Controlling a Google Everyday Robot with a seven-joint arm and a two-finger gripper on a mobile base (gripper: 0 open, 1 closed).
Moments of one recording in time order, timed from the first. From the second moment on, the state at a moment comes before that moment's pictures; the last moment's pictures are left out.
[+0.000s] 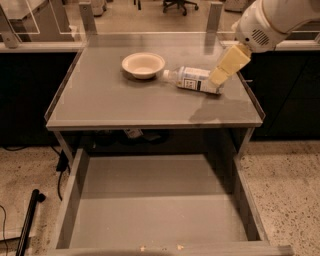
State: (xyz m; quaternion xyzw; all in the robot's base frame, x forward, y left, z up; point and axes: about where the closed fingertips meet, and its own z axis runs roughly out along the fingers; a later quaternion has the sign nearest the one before) arm 0.609 -0.153 0.982 -0.52 0.78 0.02 0.34
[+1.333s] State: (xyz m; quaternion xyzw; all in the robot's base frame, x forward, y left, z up) arm 0.710 -0.137 0.898 -0.52 0.79 0.09 0.30
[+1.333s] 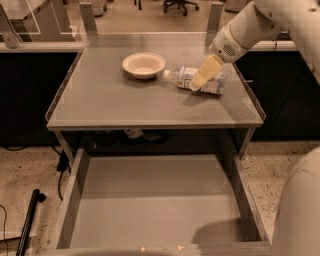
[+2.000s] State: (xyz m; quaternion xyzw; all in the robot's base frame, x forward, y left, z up) arm 0.725 -0.130 0.861 -0.52 0.80 0.11 0.28
